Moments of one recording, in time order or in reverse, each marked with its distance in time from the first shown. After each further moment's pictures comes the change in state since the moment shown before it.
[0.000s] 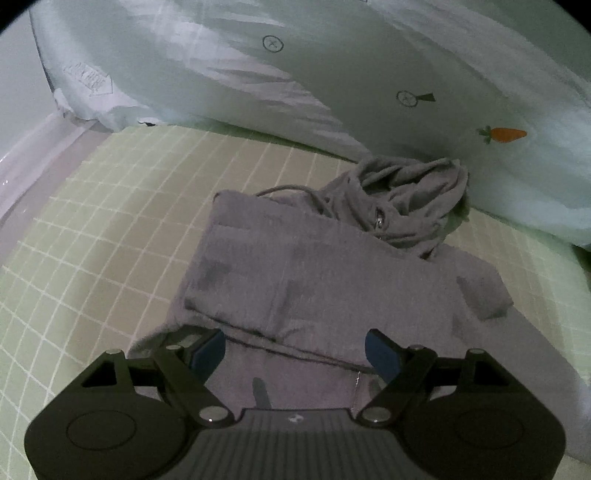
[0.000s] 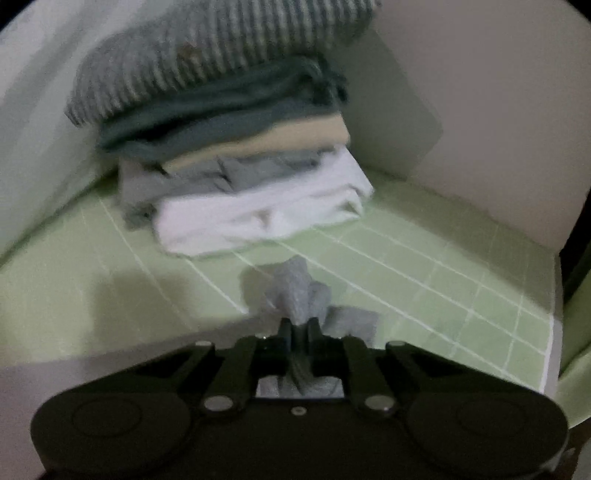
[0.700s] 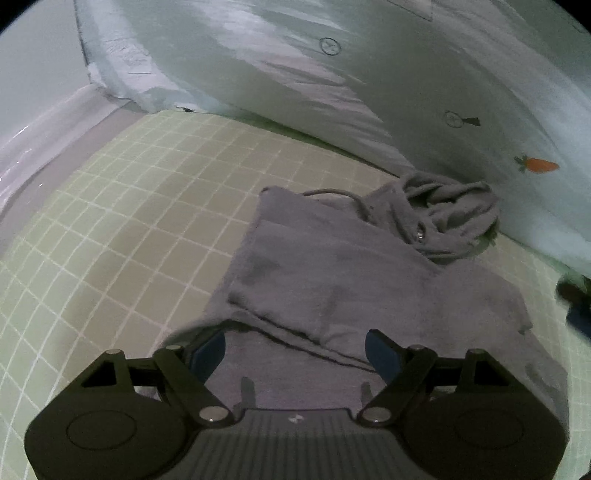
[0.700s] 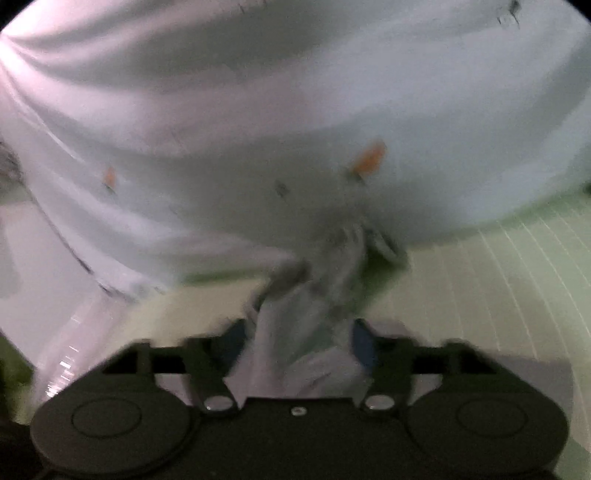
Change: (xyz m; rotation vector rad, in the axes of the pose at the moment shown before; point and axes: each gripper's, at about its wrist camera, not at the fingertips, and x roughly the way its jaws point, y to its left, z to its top) left arm 0.000 0.039 -0.002 -0.112 -0.018 0.024; right arm -0.150 0.339 -0.063 -0.374 0.175 0.926
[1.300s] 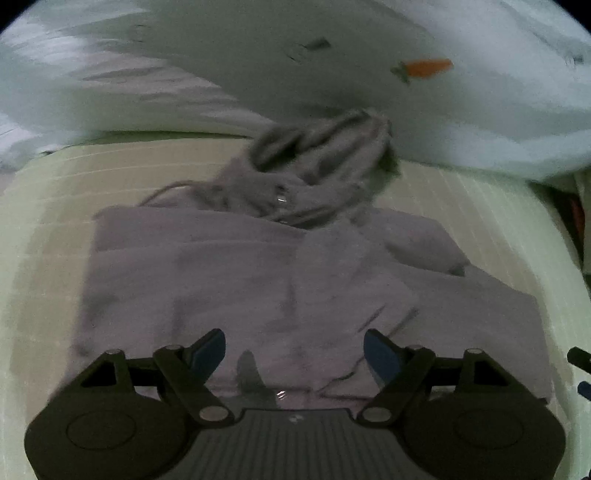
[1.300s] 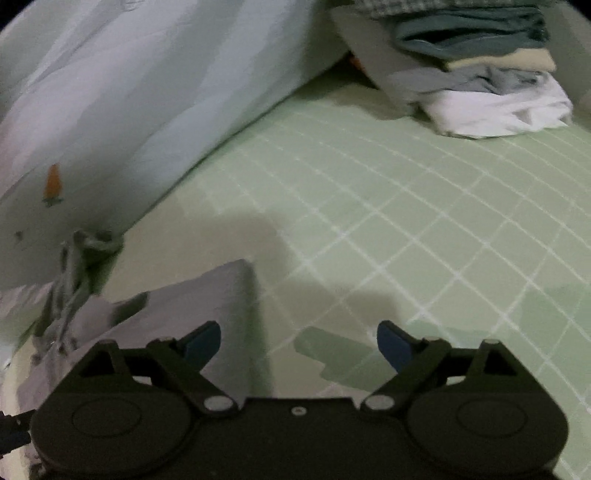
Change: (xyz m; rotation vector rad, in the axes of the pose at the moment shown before) left arm 0.046 -0.109 -0.005 0.346 0.092 -0.173; right arm -0.083 -0.175 -0.069 0.456 0.019 -0.516
